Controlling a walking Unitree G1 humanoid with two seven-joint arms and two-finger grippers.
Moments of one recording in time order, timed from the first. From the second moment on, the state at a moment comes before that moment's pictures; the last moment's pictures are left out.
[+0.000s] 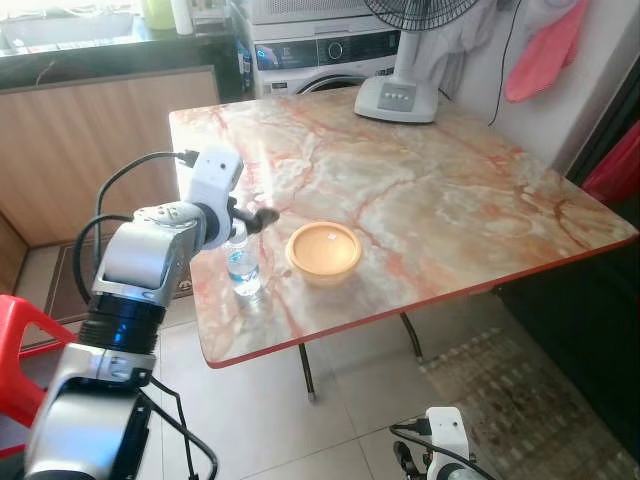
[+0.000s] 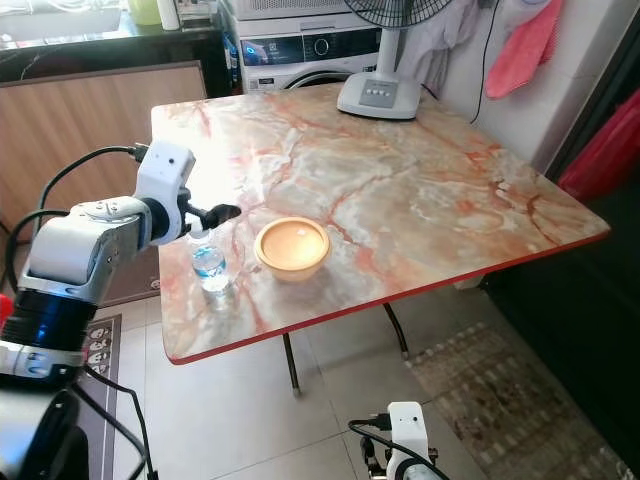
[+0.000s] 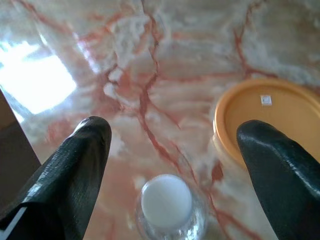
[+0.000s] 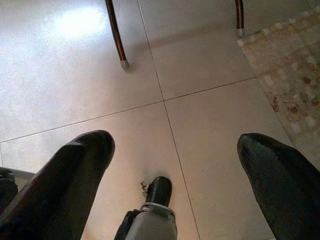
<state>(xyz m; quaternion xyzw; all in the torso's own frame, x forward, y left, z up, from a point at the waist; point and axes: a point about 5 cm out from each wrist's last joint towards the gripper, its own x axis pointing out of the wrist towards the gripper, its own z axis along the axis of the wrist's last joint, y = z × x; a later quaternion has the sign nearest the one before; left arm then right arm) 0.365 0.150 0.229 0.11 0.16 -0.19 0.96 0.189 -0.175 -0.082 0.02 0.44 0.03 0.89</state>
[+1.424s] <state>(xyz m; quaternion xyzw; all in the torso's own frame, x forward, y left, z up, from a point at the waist) 0.352 0.156 0.219 0.14 0.23 -0.21 0.94 0.189 -0.175 -0.081 0.01 0.45 0.05 0.89</state>
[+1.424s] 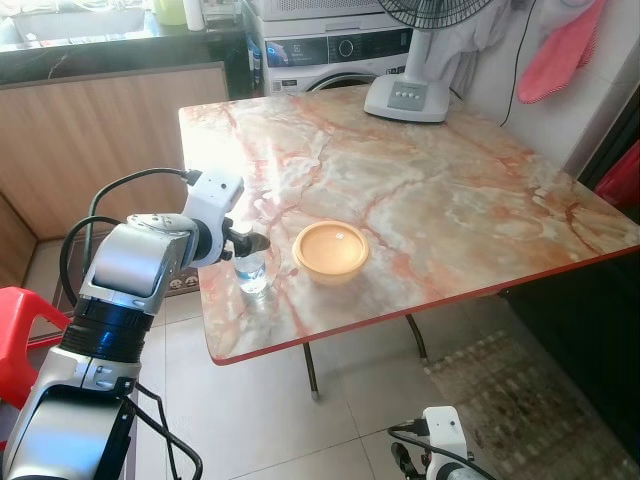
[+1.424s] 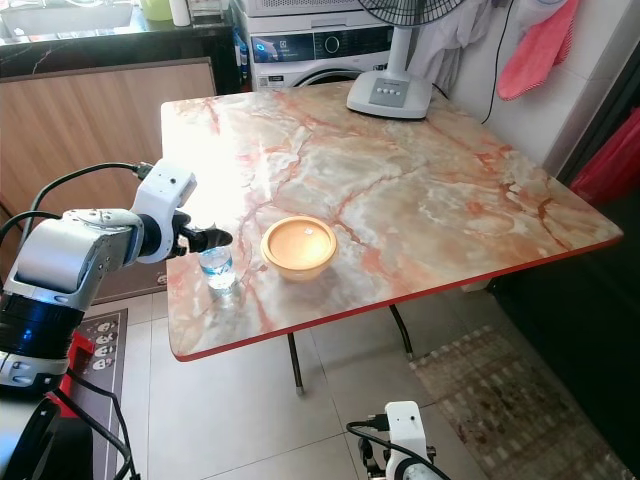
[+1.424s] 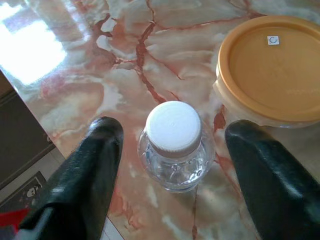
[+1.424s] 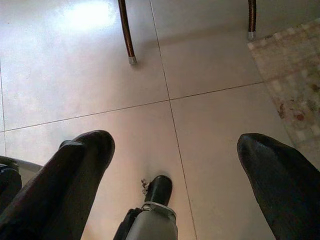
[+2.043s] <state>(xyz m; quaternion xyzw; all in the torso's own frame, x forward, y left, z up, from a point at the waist) 0.356 0.159 0.216 0.14 0.22 -0.19 0.95 0.189 -0.176 -0.081 0.01 0.45 0.05 0.89</state>
